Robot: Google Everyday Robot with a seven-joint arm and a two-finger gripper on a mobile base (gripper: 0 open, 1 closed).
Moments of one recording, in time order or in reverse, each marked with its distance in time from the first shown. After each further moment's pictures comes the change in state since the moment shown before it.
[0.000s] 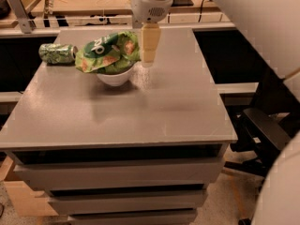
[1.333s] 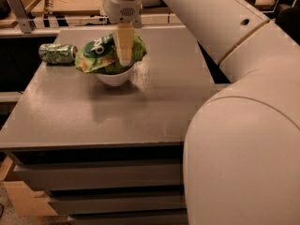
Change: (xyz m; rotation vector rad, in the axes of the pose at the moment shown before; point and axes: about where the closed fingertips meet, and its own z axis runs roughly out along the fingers) arm -0.049 -0.033 0.051 -0.090 -0.038 -0.092
